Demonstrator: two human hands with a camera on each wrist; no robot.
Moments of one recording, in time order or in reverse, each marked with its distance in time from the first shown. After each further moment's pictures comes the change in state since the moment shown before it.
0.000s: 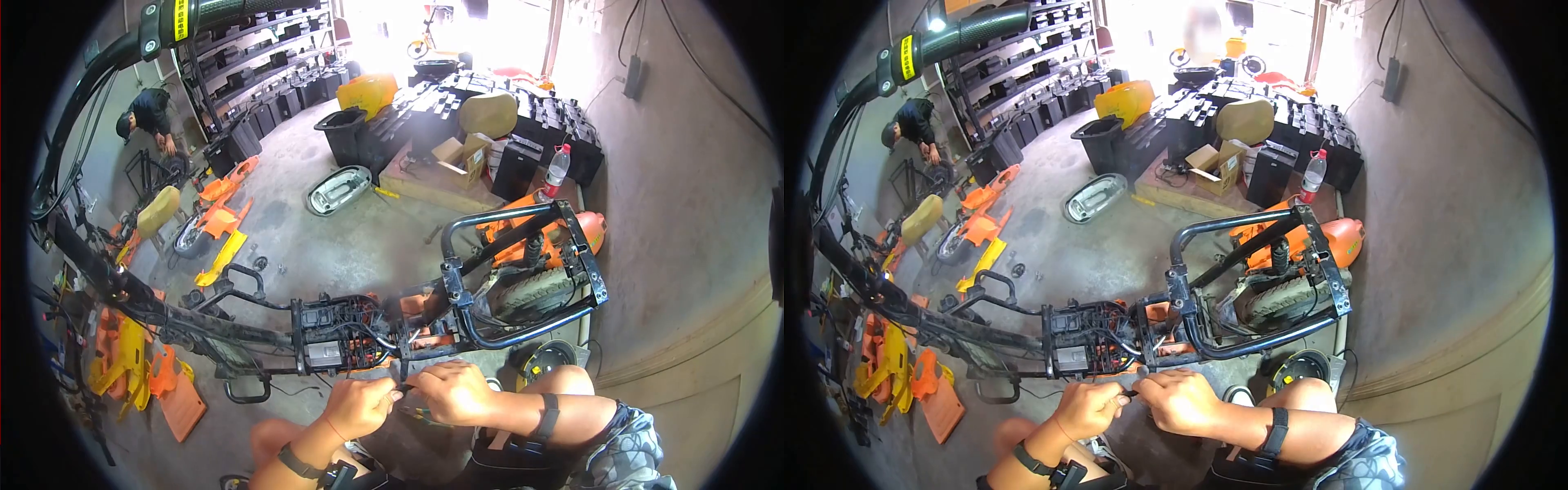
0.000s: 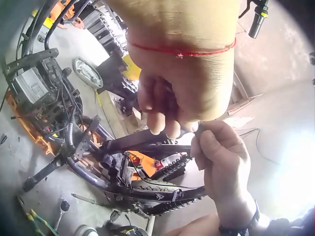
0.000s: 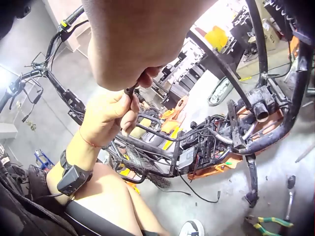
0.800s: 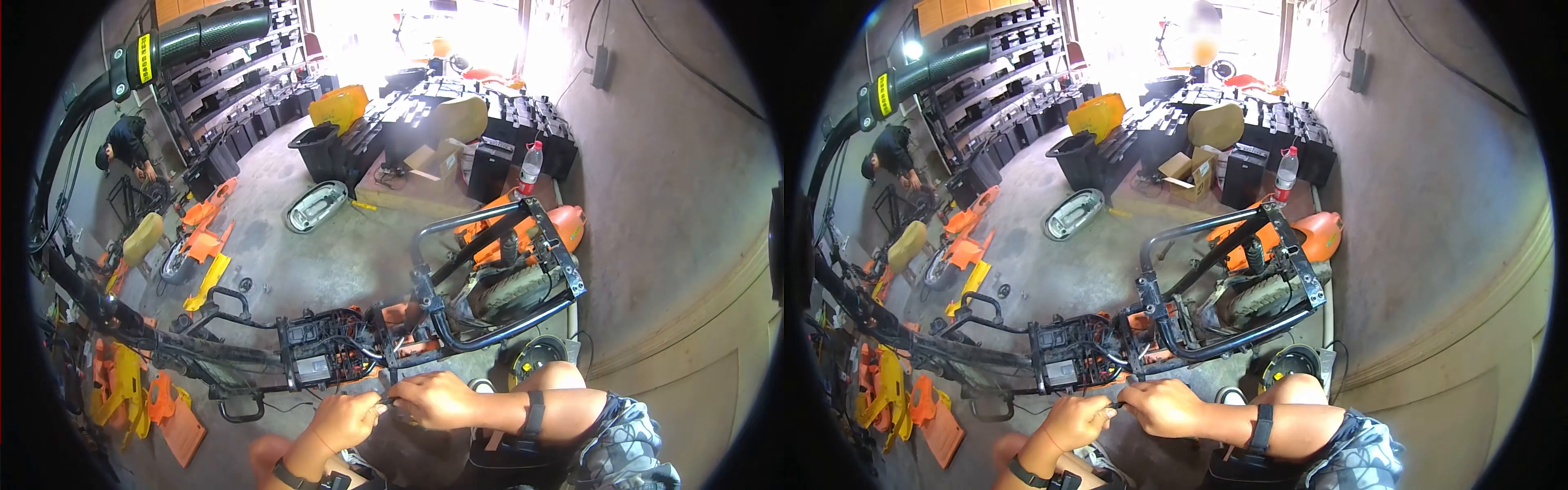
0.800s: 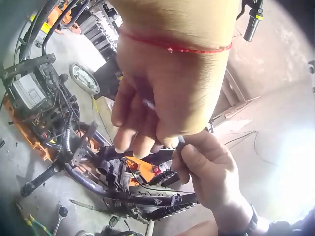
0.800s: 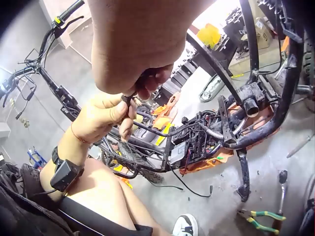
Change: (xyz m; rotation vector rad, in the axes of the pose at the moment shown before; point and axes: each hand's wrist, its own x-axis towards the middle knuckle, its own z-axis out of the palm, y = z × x) left_hand -0.005 -0.002 0.001 0.050 -0.143 -0.030; right_hand -0.009 0.004 0.003 0.185 -0.174 0.128
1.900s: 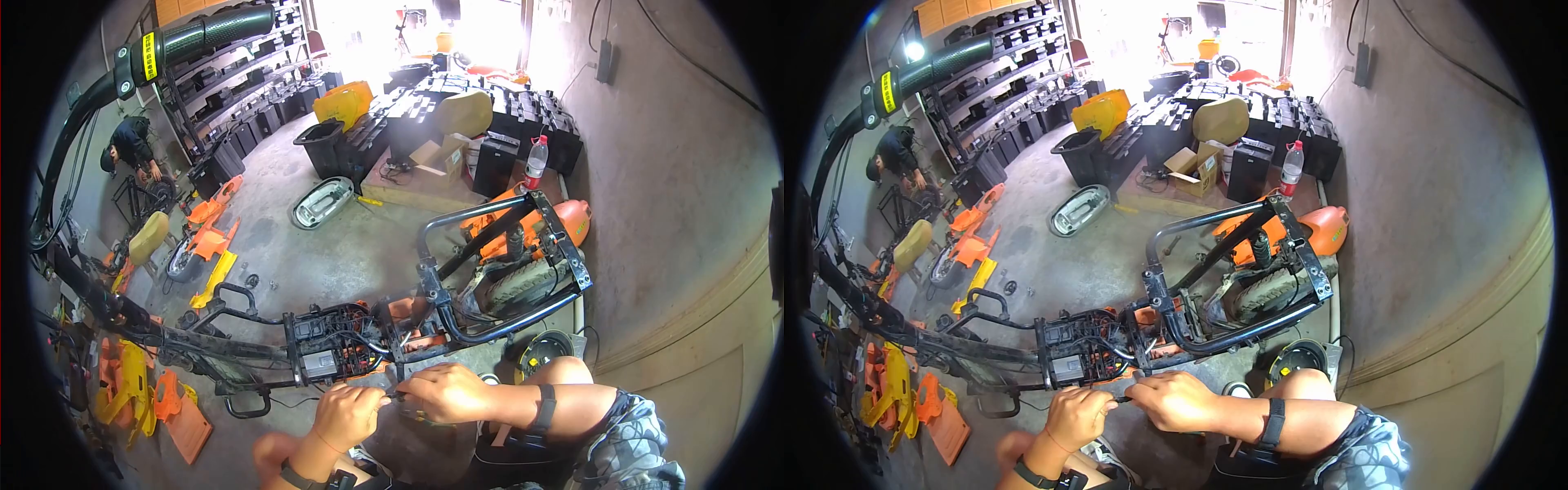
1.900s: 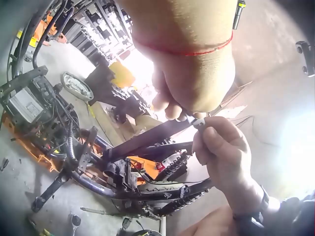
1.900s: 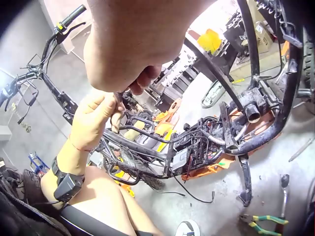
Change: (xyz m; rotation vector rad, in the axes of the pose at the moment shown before) left_hand -0.004 0.006 -0.001 0.213 0.339 0.250; right_hand -0.002 0.001 -0.007 -0.079 0.093 -0.194
